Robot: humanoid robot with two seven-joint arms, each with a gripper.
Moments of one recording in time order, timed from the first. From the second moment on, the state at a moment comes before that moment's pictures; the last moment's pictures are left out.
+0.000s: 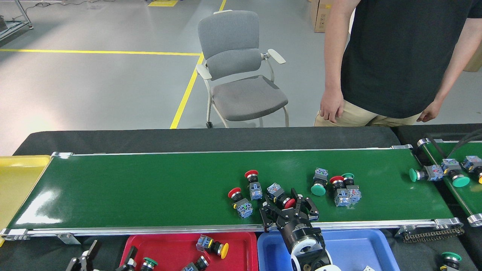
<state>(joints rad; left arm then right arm) 0.31 -0.04 0.31 -1.75 -1.47 -0.59 0.06 -0.20 0.12 0.33 -1.28 1.44 0.02 0.11</state>
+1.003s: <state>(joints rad) 0.18 -0.06 0.06 -1.73 -1.61 -0.42 0.05 0.11 0.11 0.35 -1.71 1.41 -0.31 0.13</state>
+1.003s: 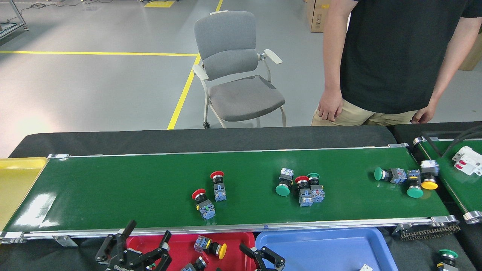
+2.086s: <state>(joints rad) -0.07 -0.04 0.03 -1.35 -1.62 -0.26 0.03 -0.10 0.10 0.39 -1.40 1.41 0.29 0.00</state>
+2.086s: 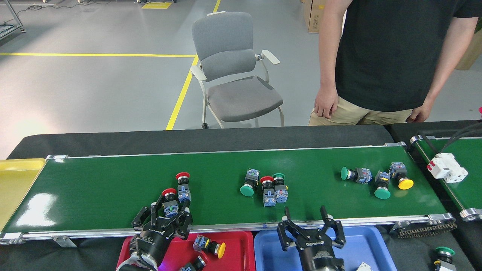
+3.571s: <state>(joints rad) 0.09 0.01 0.37 -1.57 -1.50 -0.50 0.05 0.10 0.07 0.46 -1.66 1.41 -0.28 0.13</state>
